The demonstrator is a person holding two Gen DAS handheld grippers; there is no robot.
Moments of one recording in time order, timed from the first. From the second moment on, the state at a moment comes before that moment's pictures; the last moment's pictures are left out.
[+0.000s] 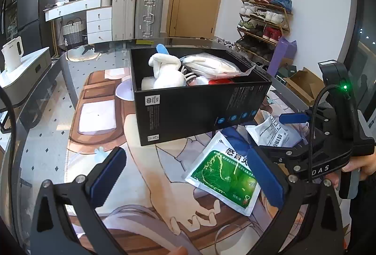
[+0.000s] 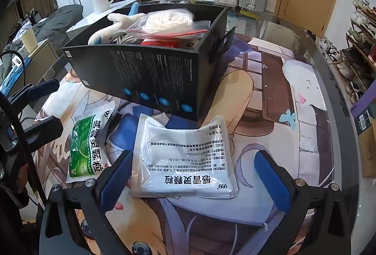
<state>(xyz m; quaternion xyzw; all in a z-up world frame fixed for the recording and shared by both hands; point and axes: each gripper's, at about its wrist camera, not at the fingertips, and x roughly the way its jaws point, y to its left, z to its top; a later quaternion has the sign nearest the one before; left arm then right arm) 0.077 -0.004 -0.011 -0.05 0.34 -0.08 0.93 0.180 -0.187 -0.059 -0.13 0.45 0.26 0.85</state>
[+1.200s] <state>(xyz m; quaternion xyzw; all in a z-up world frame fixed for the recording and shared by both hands) 0.107 -0.066 -0.022 0.08 0.45 -0.16 0.88 0.170 -0.197 -0.053 -0.12 0.43 0.31 0.84</state>
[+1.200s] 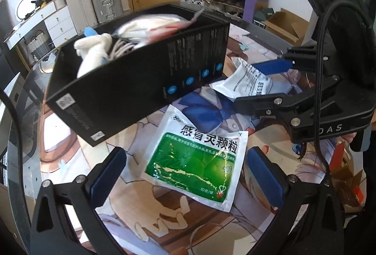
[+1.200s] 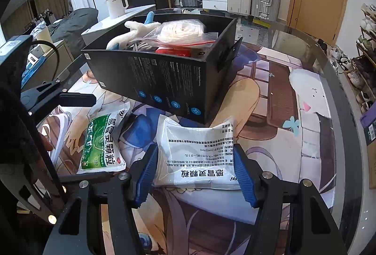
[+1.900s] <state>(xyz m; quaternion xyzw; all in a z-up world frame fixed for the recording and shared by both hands) 0.099 -0.066 -0.014 0.08 0.42 -0.18 0.89 0.168 -0.197 -0.052 -0.12 0.43 0.32 0.84</state>
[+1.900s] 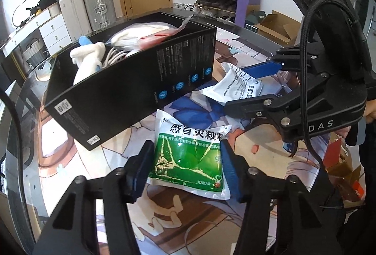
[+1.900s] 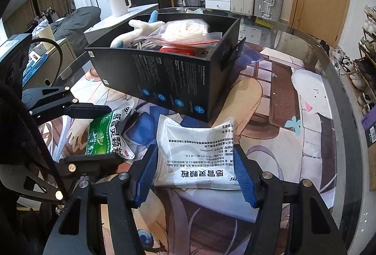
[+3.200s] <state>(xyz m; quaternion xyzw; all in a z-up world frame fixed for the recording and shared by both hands) 0.064 0.016 0.065 -0.02 0.31 -0.12 0.94 0.137 -0.204 0.024 -0.09 0.34 0.33 0.88</state>
